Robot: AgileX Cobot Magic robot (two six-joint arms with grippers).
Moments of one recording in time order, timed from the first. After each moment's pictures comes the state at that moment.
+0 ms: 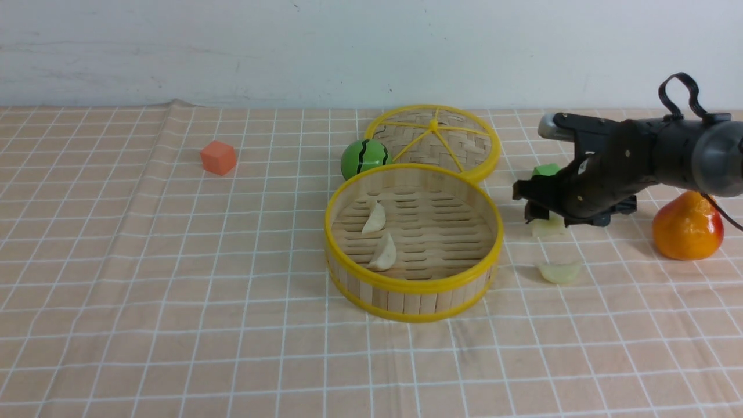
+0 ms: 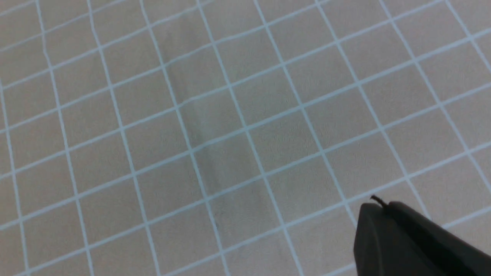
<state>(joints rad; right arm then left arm) 0.14 2.13 -1.54 0.06 0.40 0.26 -0.46 0.35 -0.40 0.23 0.94 -0.19</state>
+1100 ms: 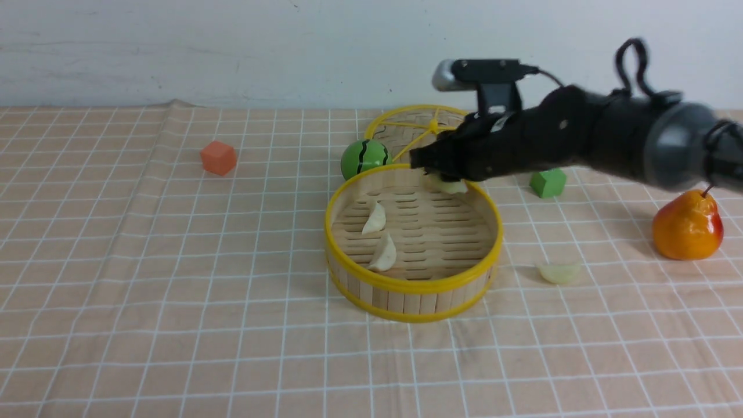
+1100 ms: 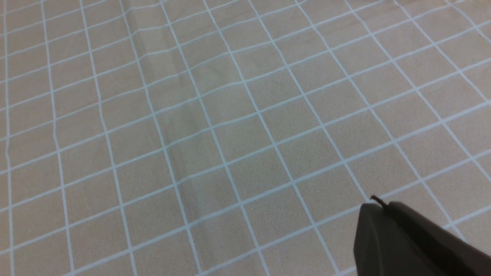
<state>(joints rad) 0.40 2.07 -1.54 0.48 0.17 -0.23 -0.46 0.27 -0.35 0.25 0.79 -0.19</state>
